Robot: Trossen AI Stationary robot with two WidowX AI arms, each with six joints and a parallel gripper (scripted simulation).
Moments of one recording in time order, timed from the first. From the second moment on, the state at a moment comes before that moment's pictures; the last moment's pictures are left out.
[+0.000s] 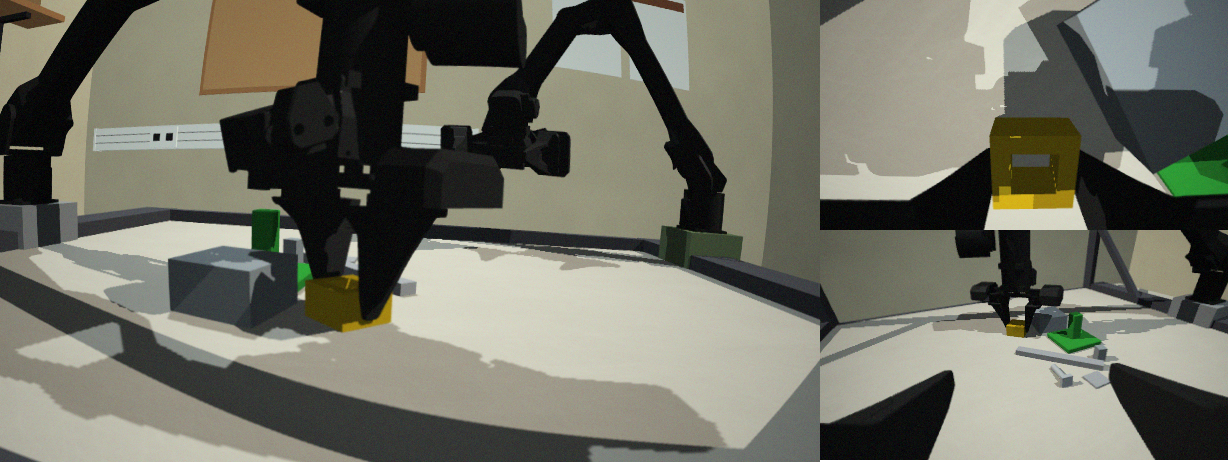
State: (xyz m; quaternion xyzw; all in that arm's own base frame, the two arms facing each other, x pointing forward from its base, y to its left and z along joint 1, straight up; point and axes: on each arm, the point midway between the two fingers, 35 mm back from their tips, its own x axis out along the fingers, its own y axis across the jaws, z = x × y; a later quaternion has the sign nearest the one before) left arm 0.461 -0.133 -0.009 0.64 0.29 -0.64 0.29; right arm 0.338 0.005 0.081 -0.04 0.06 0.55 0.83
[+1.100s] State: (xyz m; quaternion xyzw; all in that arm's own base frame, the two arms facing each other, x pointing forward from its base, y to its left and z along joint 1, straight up) left arm 0.460 -0.133 0.049 0.64 0.29 -0.64 0.29; right arm 0.343 0.002 0.072 -0.05 0.07 0.55 0.83
